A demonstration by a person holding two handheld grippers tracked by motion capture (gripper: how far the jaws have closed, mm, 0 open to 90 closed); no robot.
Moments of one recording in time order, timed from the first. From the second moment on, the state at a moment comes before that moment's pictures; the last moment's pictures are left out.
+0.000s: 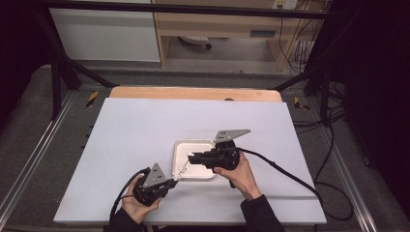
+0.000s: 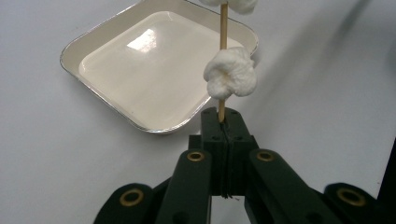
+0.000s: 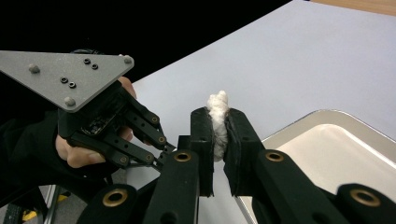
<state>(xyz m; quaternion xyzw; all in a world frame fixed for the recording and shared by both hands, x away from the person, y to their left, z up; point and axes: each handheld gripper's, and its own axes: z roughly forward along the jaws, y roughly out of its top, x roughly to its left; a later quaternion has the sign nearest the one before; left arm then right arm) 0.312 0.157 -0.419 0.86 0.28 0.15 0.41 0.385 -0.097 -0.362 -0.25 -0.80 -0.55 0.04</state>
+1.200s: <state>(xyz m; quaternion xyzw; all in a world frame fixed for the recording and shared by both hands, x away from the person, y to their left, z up) 0.318 0.162 -0.412 0.84 0.29 0.14 0.43 0.383 -0.085 -0.374 -0.24 -0.79 -0.56 0.03</state>
